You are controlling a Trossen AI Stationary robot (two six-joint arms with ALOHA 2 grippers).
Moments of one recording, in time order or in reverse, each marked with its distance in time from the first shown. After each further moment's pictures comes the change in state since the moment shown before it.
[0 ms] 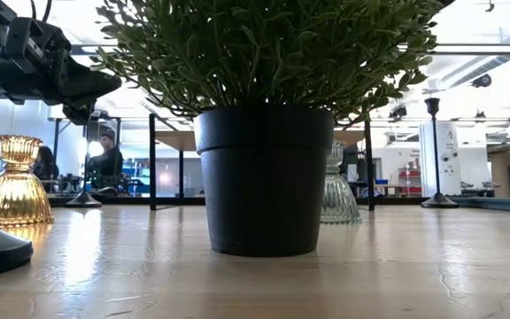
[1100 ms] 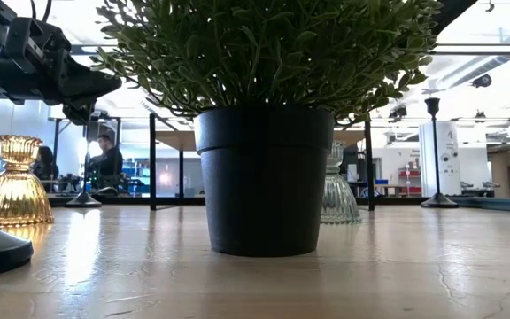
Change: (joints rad) left arm 0.000 0.000 0.000 0.000 0.000 0.000; right arm -0.065 0.006 -0.144 0.063 0.063 0.075
